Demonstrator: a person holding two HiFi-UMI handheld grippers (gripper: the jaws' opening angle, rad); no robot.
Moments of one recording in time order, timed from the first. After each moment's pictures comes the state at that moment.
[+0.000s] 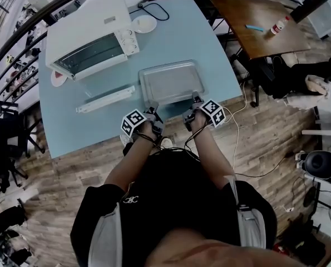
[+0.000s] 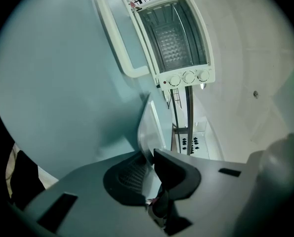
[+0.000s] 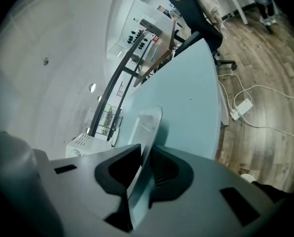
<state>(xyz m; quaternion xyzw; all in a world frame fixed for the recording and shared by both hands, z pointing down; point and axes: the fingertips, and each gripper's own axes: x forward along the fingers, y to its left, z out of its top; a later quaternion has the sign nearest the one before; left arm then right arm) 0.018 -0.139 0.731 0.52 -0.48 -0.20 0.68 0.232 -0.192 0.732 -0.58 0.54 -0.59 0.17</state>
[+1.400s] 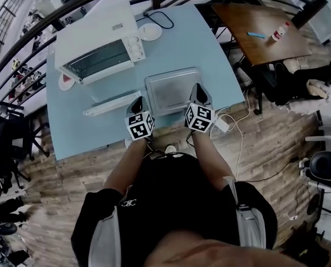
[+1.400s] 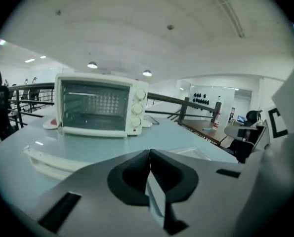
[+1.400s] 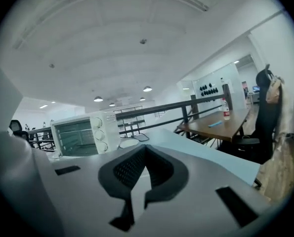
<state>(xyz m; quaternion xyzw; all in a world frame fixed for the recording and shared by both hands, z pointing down) -0.053 -0.171 0.636 0.71 -0.66 0.12 0.23 0.191 -0.221 0.601 -0.65 0.75 -0.14 -0.02</state>
